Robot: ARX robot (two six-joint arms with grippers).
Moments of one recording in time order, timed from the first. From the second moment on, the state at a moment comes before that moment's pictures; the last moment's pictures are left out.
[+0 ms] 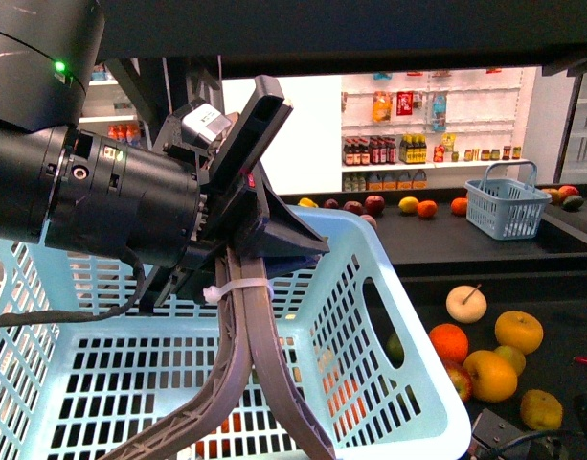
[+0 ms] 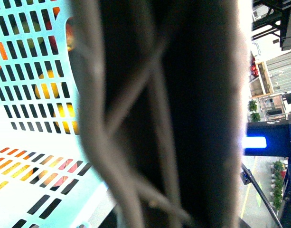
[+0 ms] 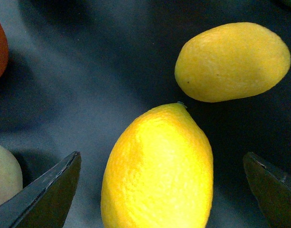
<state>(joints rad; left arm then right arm) -0.35 1.69 1.12 0.08 0.71 -0.59 -0.10 2.64 1.26 0.44 -0.55 -0.78</state>
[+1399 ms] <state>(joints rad) -0.35 1.69 1.12 0.08 0.71 -0.59 -0.17 1.90 0.92 0.75 -0.65 -0.45</state>
